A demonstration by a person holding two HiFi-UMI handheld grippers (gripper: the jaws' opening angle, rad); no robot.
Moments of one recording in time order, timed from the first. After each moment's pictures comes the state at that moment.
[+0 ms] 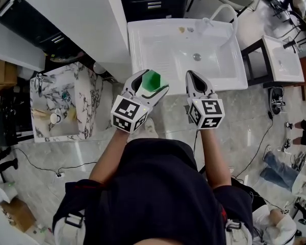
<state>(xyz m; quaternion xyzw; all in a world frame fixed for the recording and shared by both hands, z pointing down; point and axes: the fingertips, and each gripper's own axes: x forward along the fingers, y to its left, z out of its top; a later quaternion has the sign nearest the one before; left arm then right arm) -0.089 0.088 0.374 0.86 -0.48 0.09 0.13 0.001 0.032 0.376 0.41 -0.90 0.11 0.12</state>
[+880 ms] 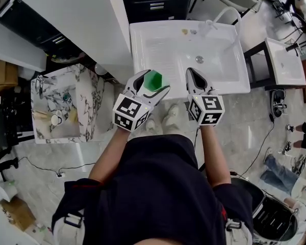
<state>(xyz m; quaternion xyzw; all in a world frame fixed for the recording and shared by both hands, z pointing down) -0.098 0.070 0.388 0.86 -0.48 0.10 0.14 -0.015 0.004 0.386 0.41 -0.90 0.12 0.11</state>
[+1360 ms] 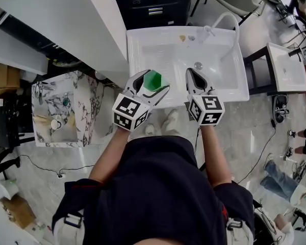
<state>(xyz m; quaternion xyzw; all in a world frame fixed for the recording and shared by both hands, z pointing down) -0.083 0.023 0.387 0.85 -0.49 0.10 0.14 0.001 -0.043 0.387 0.40 -0.90 0.12 0.11</state>
